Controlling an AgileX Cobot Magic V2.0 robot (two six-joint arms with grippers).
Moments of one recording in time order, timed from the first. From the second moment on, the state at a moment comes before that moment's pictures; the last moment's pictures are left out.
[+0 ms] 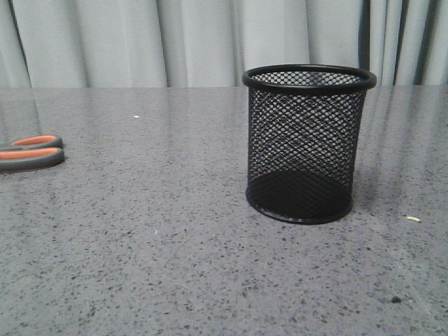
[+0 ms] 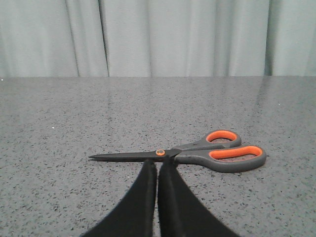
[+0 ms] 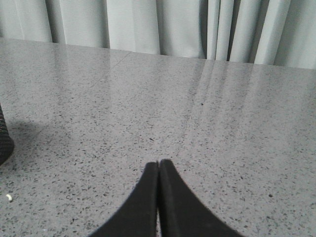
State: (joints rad) left arm -0.07 0.00 0.00 -0.03 0.11 0.02; right arm 0.10 -0.01 0.01 0.05 0.15 -0.14
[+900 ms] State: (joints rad) left arm -0.07 0.00 0.00 -0.04 0.11 0.02; right arm 0.10 -0.01 0.01 0.07 0.12 -0.14
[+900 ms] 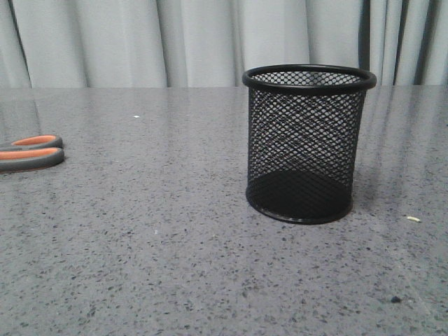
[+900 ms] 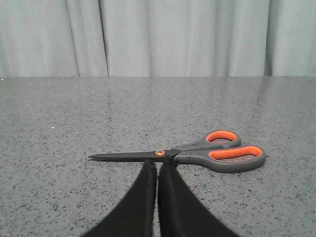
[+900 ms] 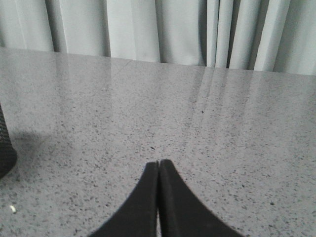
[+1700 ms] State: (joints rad) left arm -0.07 0.00 -0.06 -0.76 0.13 0.02; right arm 0.10 -0.01 -0.06 0.59 0.19 -0.14
